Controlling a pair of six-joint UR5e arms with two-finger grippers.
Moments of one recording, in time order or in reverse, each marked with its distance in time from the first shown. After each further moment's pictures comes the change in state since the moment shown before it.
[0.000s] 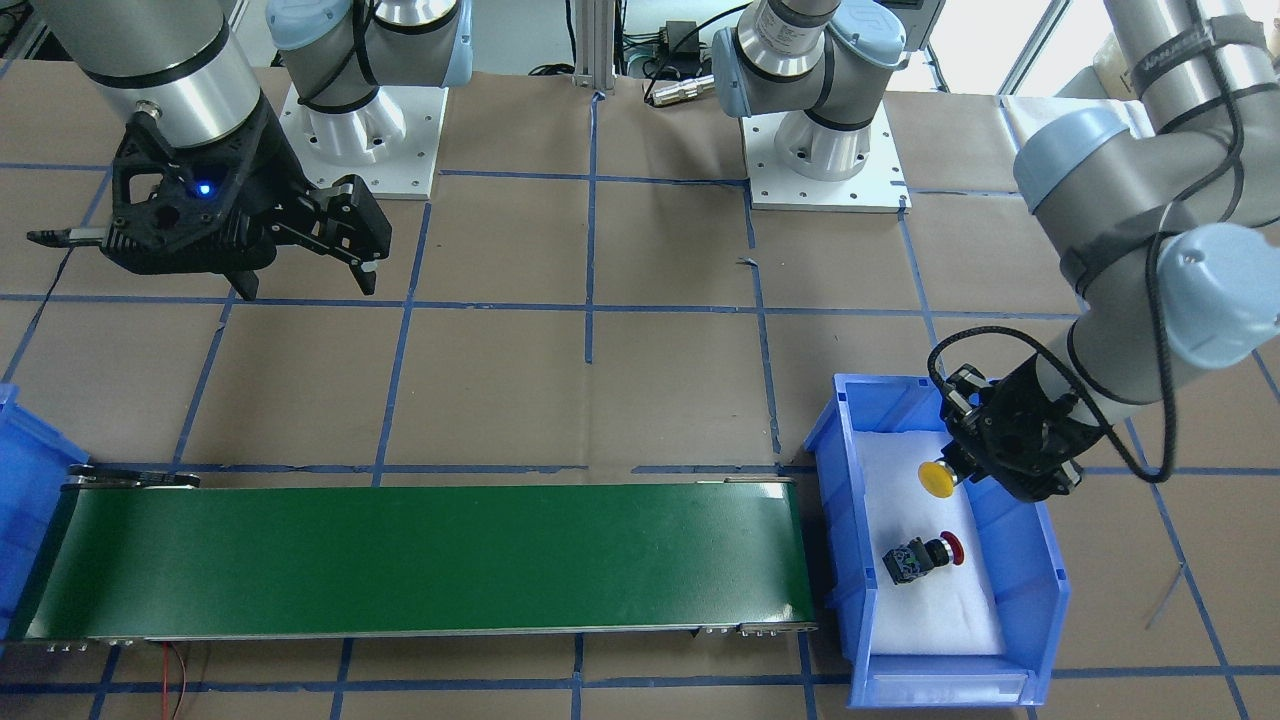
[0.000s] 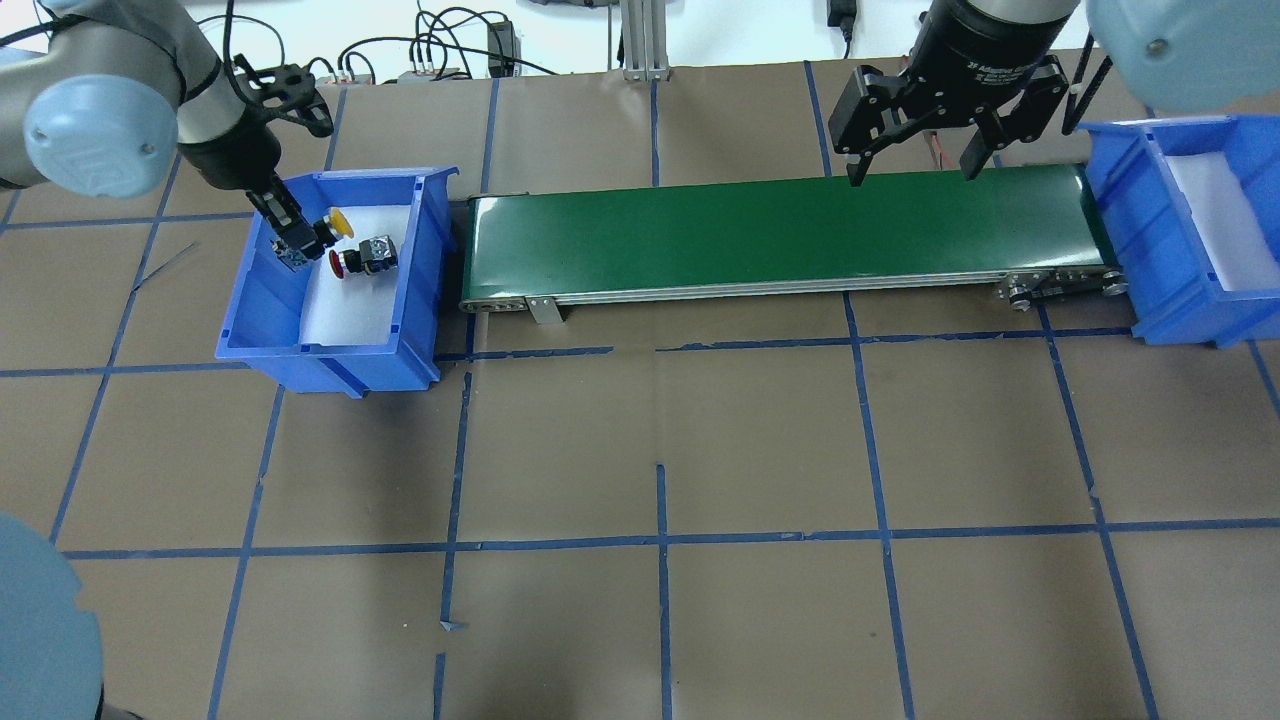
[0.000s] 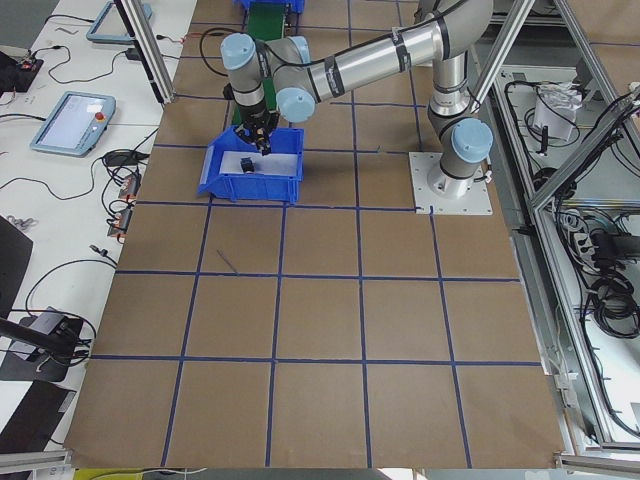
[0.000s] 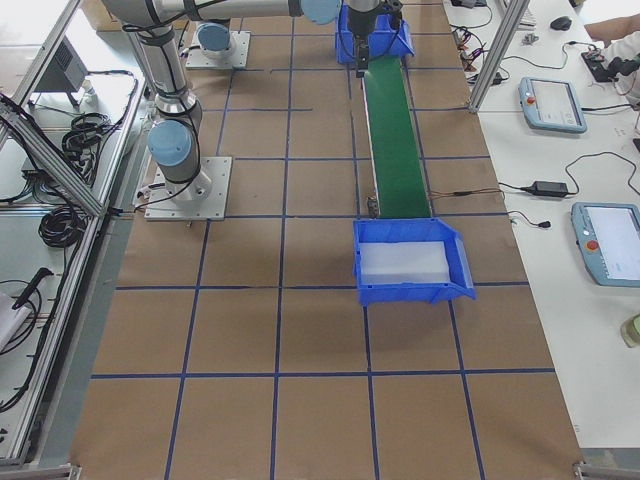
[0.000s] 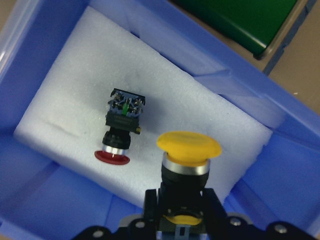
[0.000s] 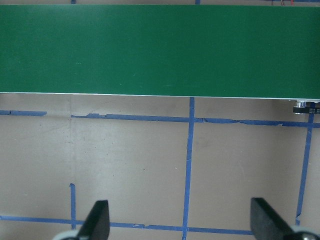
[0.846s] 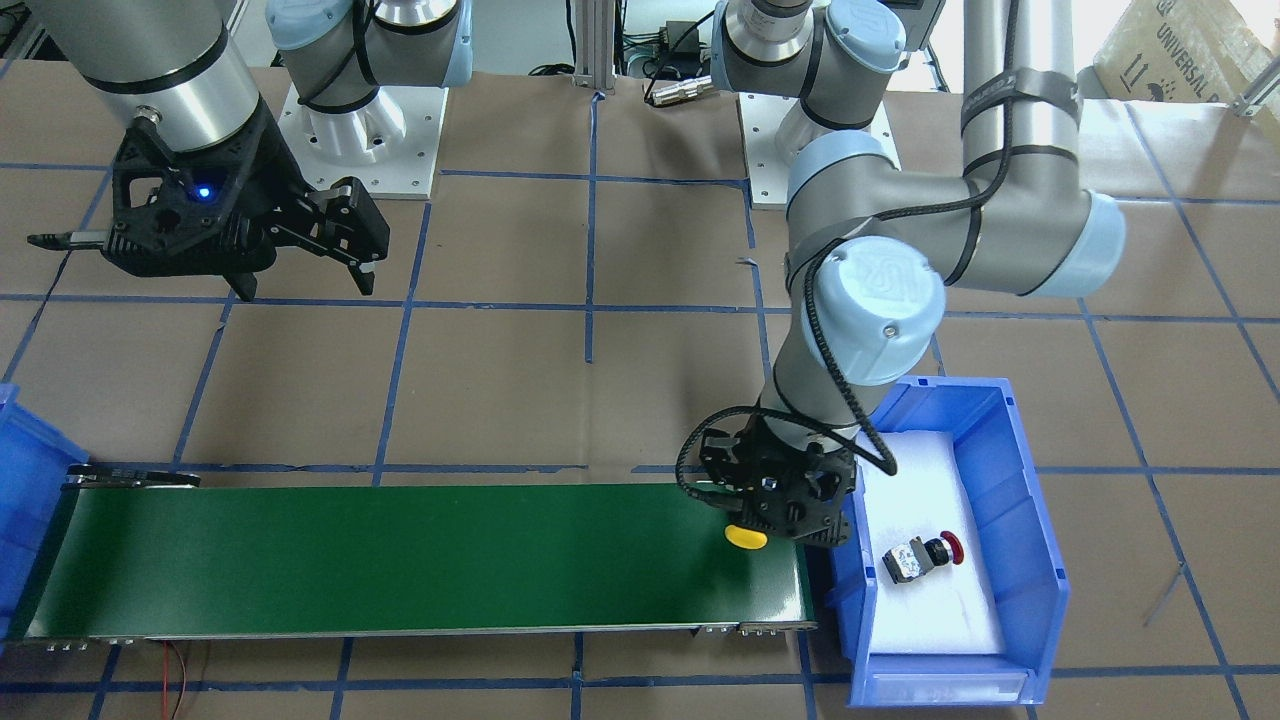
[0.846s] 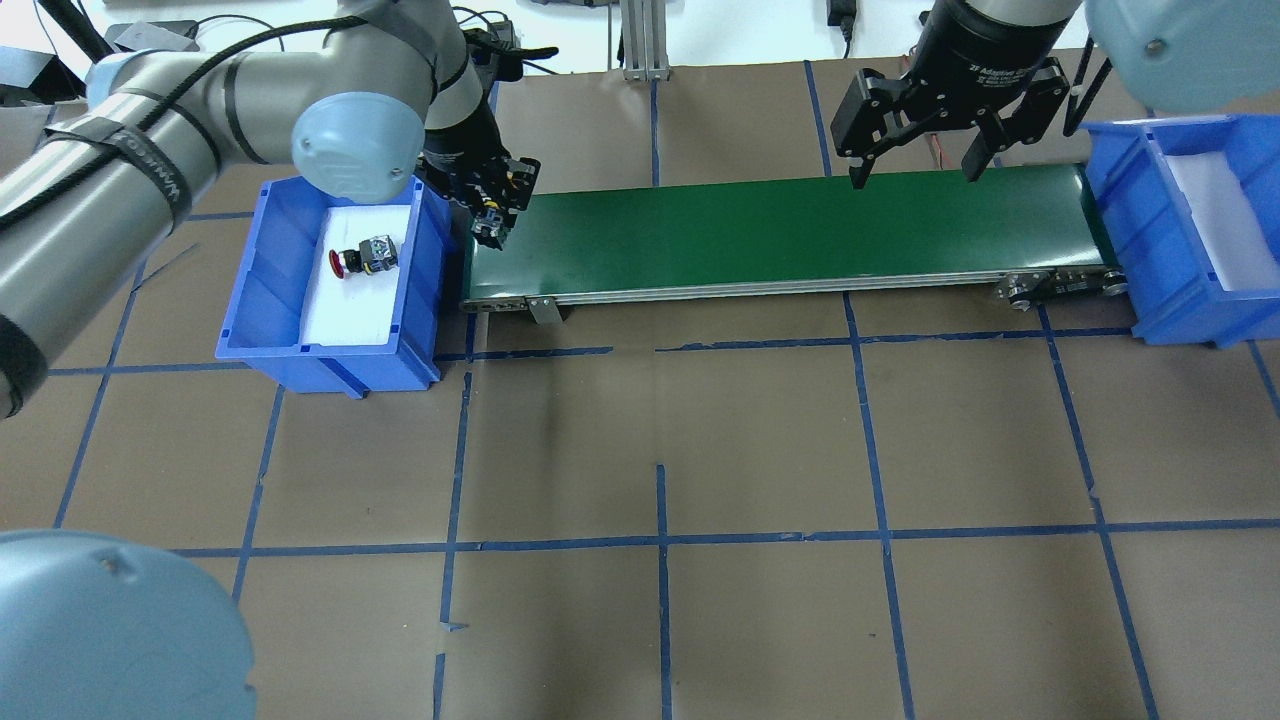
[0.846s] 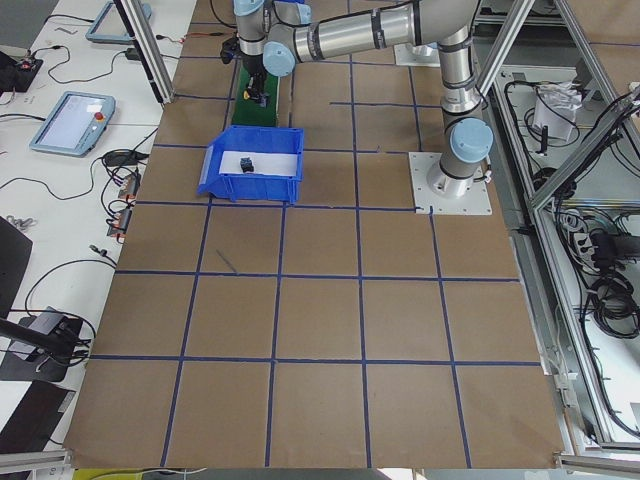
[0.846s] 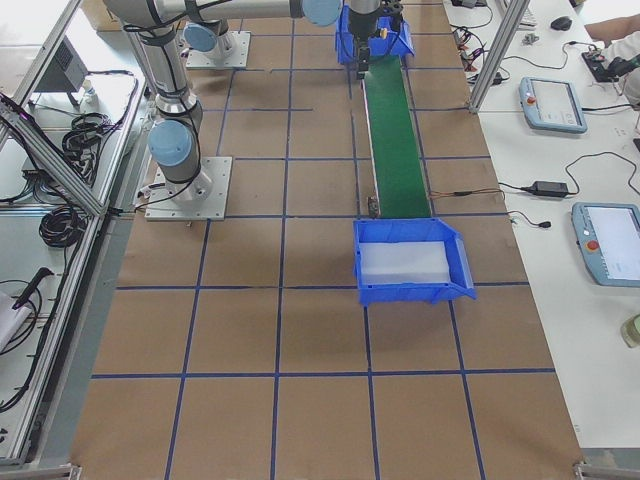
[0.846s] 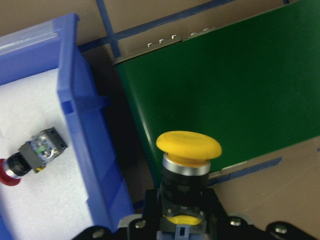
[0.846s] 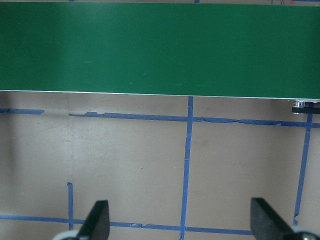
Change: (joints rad) left arm -0.338 -0.163 0.097 0.154 -0.005 -0.971; right arm -0.003 0.001 0.002 0.000 -0.003 -0.010
